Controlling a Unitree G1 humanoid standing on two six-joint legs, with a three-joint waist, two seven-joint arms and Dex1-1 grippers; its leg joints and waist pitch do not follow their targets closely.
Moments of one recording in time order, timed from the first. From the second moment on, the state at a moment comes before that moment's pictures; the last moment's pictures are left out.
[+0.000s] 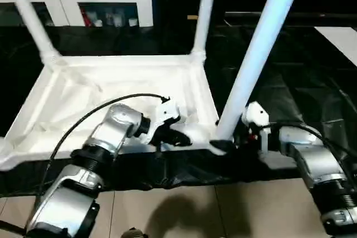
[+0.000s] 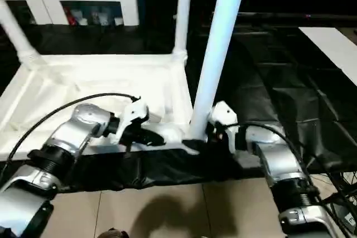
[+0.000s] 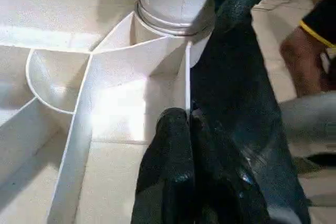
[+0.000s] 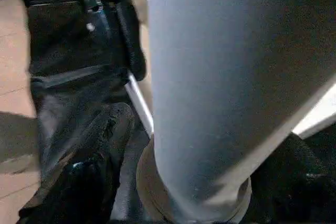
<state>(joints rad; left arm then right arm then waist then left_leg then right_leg) -0.70 0.27 -0.28 0.67 0.06 0.17 -1.33 -0.41 -0.42 0.13 0.41 0.12 0.12 1.20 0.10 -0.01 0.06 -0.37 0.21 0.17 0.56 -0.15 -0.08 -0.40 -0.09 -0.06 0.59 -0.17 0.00</state>
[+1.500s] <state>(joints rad) -0.69 0.07 -0.24 0.65 0.09 0.25 -0.94 -0.49 -0.04 -0.02 0.61 0.07 0.07 0.53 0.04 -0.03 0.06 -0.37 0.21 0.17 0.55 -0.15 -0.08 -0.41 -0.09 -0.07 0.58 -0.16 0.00</state>
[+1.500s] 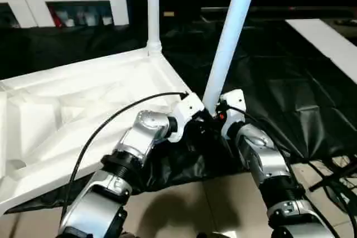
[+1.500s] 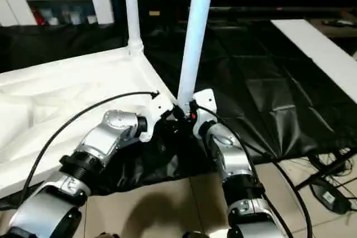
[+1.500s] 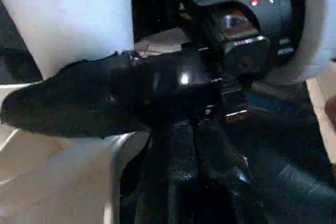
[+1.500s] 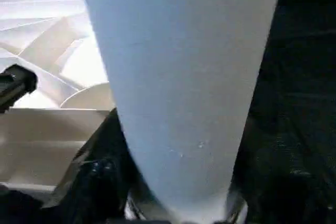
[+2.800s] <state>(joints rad) -0.51 0.39 -0.31 0.06 0.04 0.52 -1.11 -0.07 -0.45 -0.03 0.06 0.24 0.23 0.93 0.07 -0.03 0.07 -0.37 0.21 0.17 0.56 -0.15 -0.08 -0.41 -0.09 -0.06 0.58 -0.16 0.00</state>
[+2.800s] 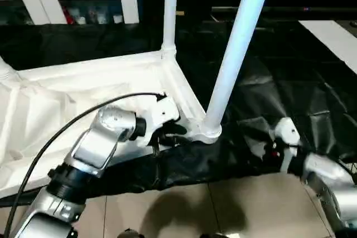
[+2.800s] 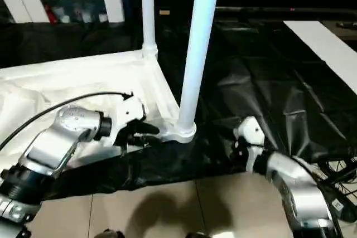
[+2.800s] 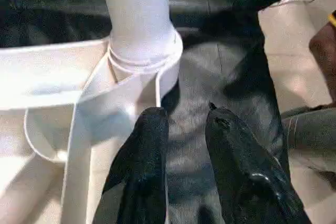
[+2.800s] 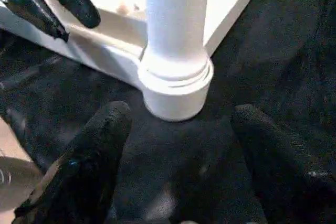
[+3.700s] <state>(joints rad) -0.52 0.33 -0.33 0.26 0.06 0.47 -0.97 -0.11 -0.41 0.01 0.05 0.24 0.23 0.87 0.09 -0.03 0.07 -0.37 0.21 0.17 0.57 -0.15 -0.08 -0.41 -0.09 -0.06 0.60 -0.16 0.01</state>
